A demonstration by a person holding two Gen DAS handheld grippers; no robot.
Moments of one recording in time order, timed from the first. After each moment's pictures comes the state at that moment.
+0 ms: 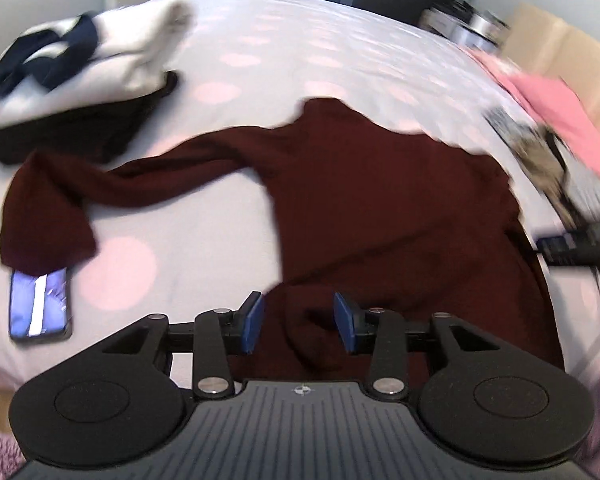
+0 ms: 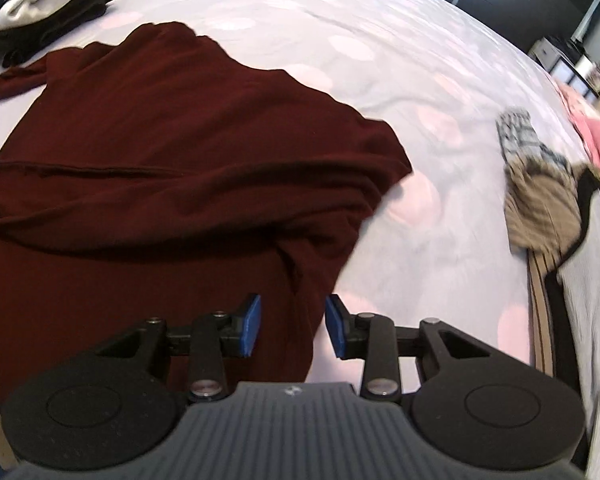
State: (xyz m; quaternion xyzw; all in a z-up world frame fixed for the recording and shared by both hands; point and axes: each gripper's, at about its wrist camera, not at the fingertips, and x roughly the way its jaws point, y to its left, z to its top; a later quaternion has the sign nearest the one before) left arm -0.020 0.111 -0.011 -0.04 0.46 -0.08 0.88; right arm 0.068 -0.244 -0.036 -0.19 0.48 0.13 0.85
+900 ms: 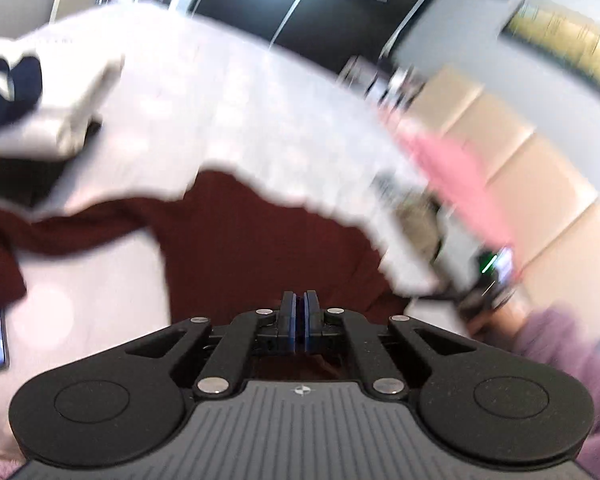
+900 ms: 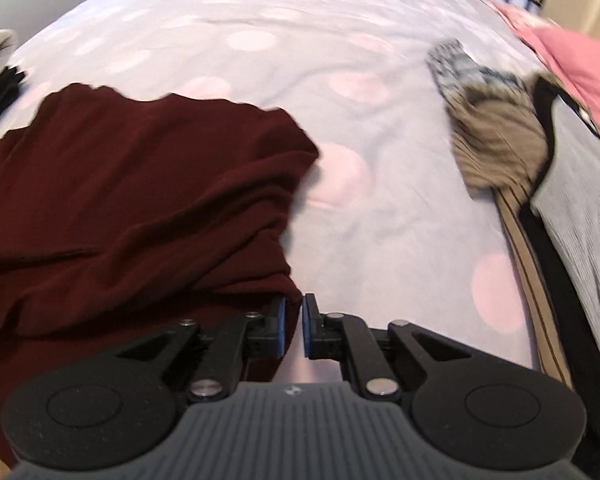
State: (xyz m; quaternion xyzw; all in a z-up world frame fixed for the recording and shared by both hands) left arm -0.032 0.143 0.094 -0.21 0.37 -0.21 0.88; right arm 0.094 -0.302 -0.035 -0.04 0.50 0.04 0.86
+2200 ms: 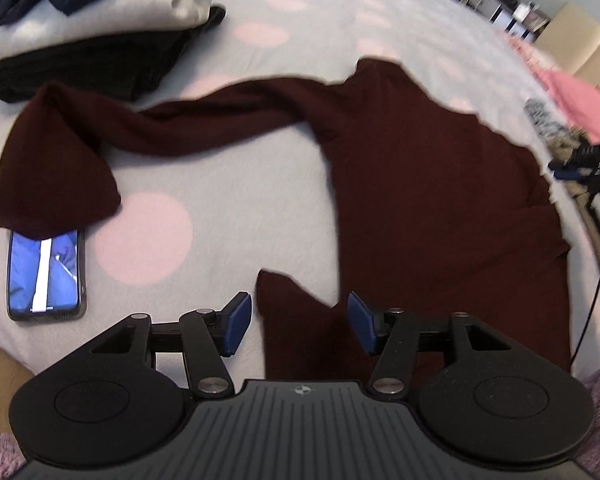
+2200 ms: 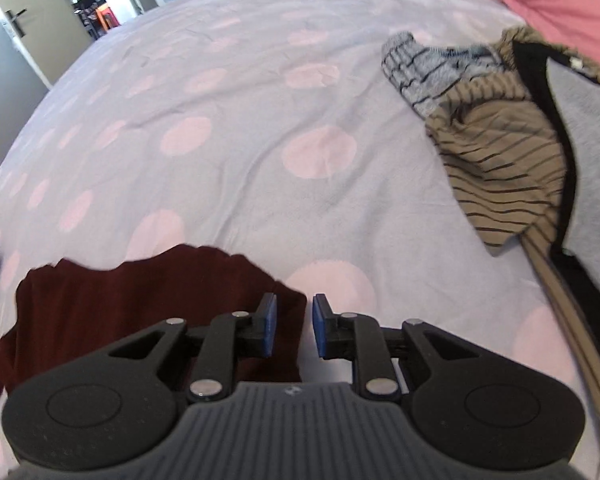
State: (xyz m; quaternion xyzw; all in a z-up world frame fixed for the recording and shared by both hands) left arm 0.018 0.155 -0.033 -0.11 0.54 -0.04 0.83; right arm 0.209 -0.325 -0.023 0.14 0.49 -0.02 0.86
